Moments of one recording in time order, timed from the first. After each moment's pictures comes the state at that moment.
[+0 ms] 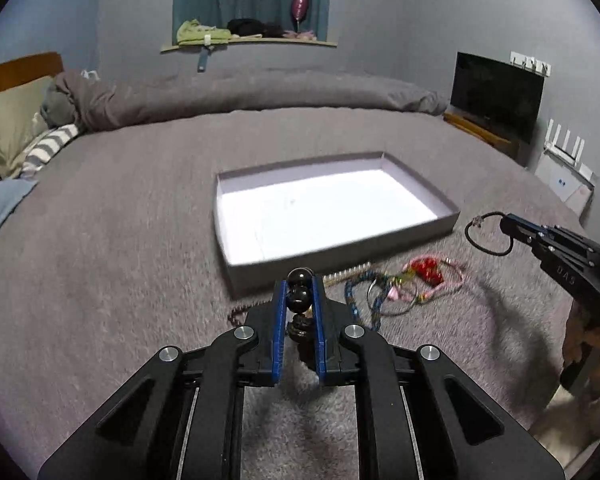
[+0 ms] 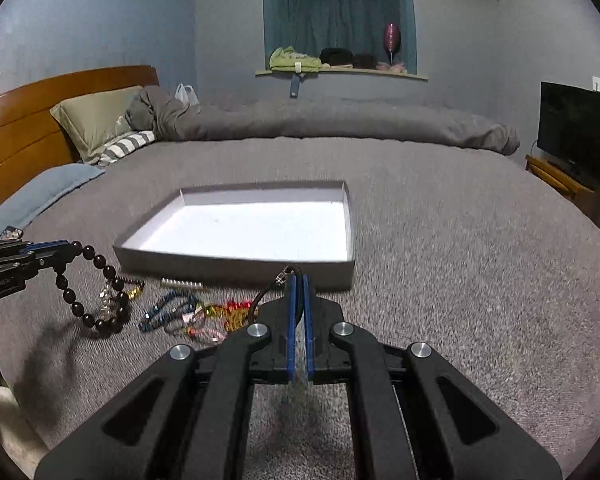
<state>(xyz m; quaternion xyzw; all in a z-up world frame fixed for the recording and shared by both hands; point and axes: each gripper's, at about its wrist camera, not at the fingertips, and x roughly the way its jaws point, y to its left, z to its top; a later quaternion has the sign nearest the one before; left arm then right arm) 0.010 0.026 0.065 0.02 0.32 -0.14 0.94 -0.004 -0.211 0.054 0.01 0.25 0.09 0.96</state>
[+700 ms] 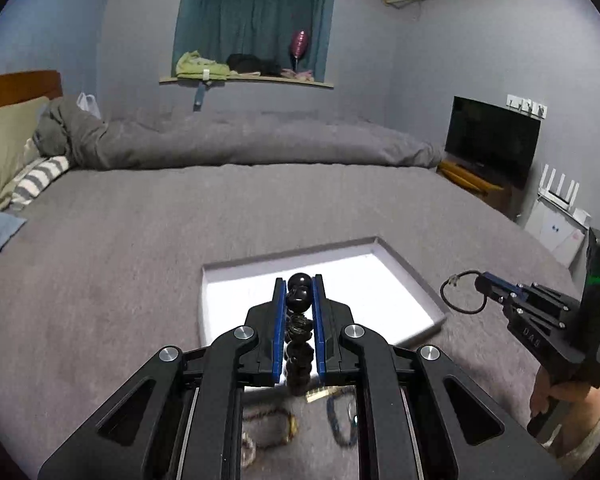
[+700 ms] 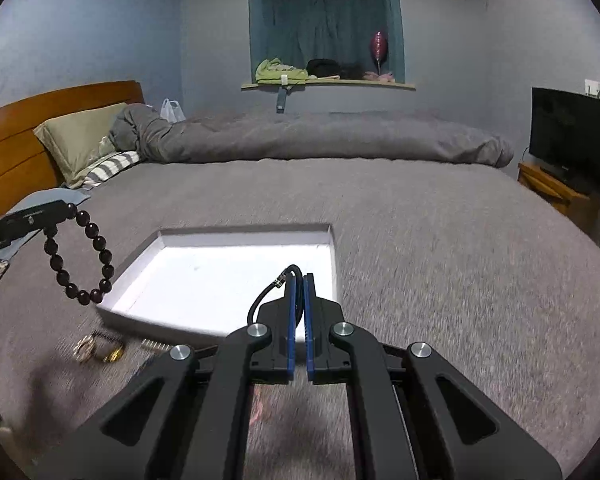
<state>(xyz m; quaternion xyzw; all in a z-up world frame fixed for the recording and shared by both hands) 0.074 0.002 0.123 -0.01 0.26 -0.14 0.95 0.055 -0.215 0.083 0.01 0.24 0.06 0.97</state>
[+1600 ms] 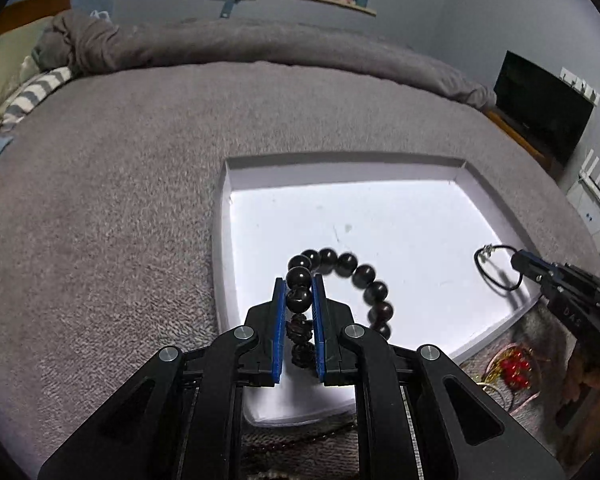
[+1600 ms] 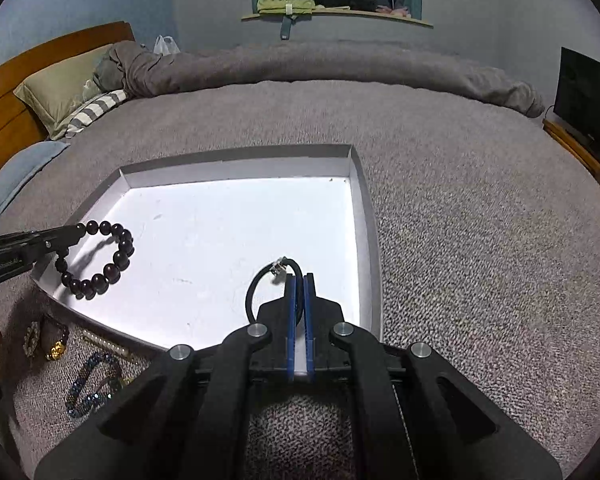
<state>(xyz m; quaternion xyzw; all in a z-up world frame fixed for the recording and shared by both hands) 0.163 0.029 0.021 -0.03 0.41 -0.11 0.91 0.130 -0.204 0.014 0.01 0.37 0.08 0.93</state>
